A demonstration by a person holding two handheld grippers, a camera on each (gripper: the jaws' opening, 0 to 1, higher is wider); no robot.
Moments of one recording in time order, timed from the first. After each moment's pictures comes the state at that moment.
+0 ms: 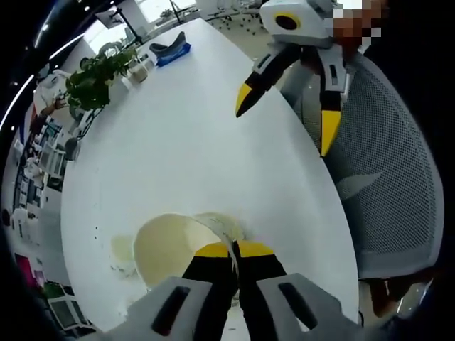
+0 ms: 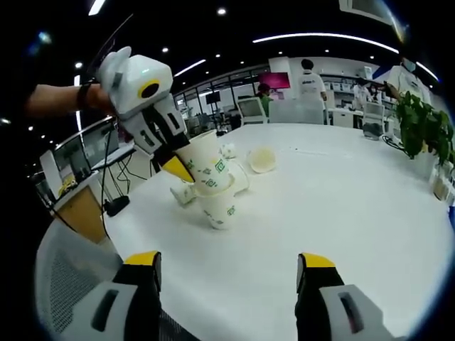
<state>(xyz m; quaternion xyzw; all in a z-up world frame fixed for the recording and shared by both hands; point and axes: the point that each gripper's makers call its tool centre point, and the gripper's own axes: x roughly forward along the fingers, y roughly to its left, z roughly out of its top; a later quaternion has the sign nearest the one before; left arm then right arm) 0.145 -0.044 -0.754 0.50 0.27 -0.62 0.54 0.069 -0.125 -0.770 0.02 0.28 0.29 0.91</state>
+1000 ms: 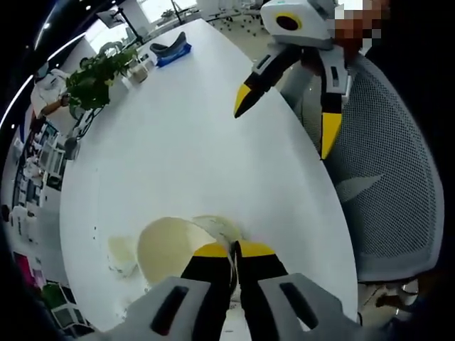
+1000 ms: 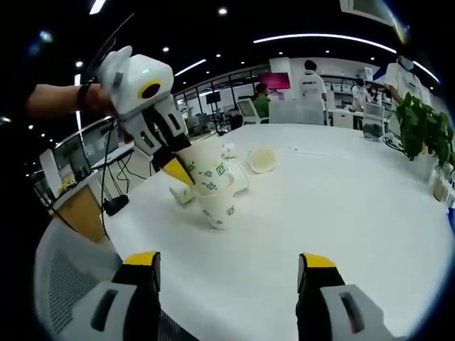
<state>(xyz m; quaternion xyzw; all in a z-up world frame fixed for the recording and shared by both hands) 0.142 -0.046 -0.754 0.49 0.27 -0.62 0.55 0.069 -0.124 -0.768 0.02 0.28 0.29 0.91</state>
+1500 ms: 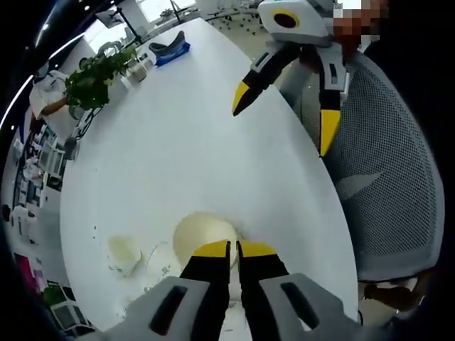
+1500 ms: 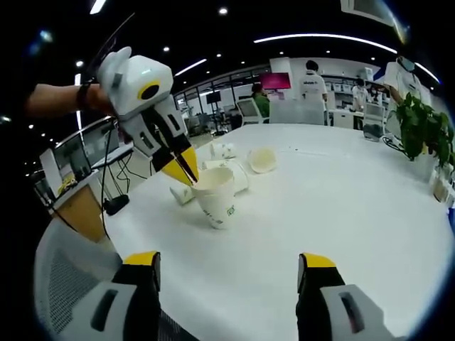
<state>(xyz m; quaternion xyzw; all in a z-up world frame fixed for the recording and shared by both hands) 0.140 -0.043 -0.754 0.50 0.27 -0.62 0.54 0.069 -0.124 -0.769 0.01 0.28 0.29 0.91</state>
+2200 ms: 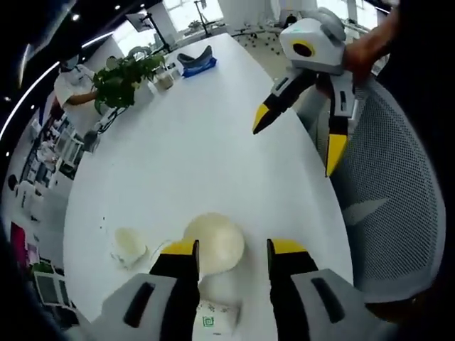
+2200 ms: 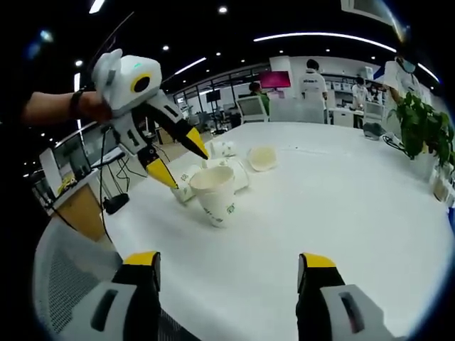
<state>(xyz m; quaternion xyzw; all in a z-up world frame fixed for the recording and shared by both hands) 0.146 -0.039 -0.739 0.42 0.25 -0.60 0.63 0.069 -0.124 -0.773 0.01 0.29 0.29 0.91</state>
